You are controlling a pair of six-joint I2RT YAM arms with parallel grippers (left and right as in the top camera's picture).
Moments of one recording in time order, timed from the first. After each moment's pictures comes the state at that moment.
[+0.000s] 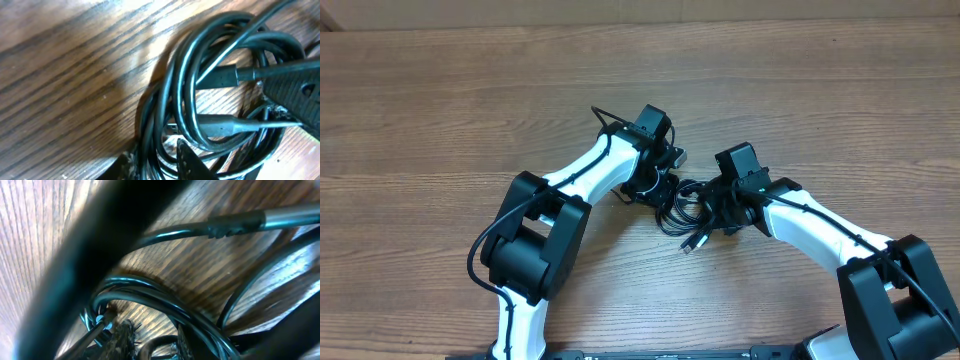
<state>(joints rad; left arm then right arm) -0.54 2.09 1.41 -0.77 0.38 -0.07 0.41 1.64 0.82 -0.36 -0.17 1.43</state>
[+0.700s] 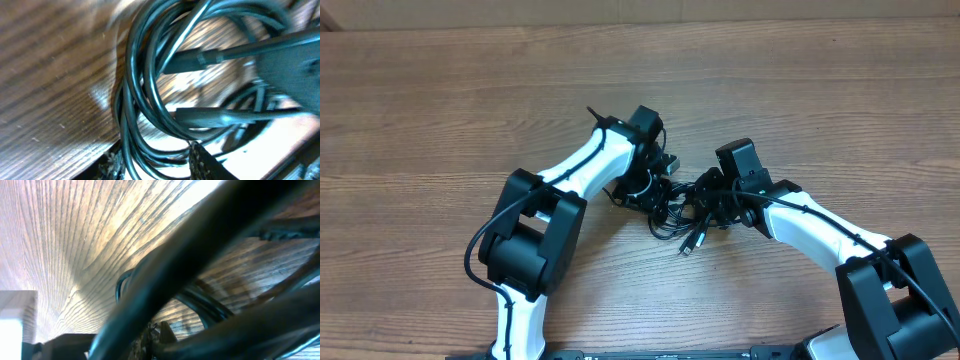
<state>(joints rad) -0.50 2.10 1.46 -0.97 0.44 0.00 0.41 1.65 0.81 -0.22 -0.32 1.26</state>
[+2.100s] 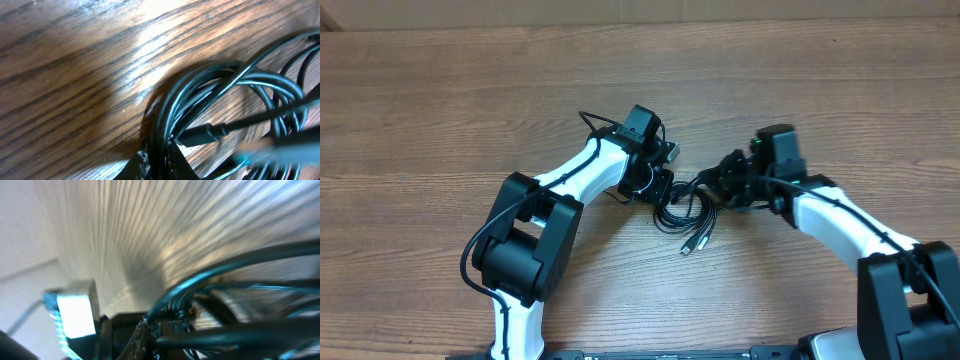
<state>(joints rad) -0.50 2.07 1.33 -0.66 0.43 -0.14 0.18 1.62 0.80 -0.13 -0.57 1.17</state>
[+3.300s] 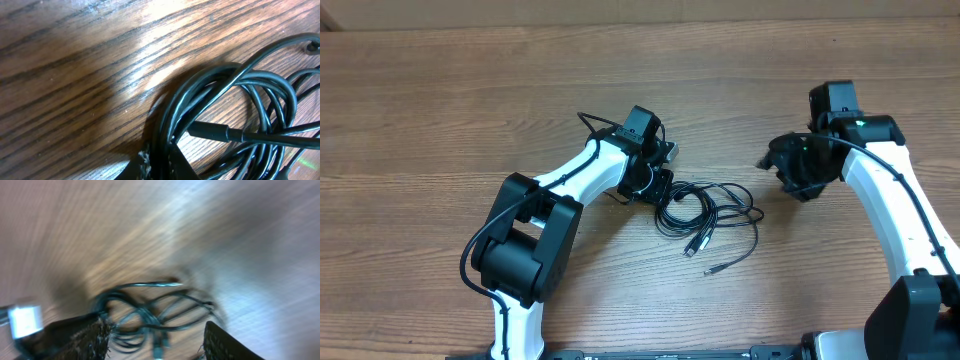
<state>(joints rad) -0.50 2.06 1.32 -0.63 0.42 -0.16 0.04 1.59 1.25 -1.02 -0.25 0.73</state>
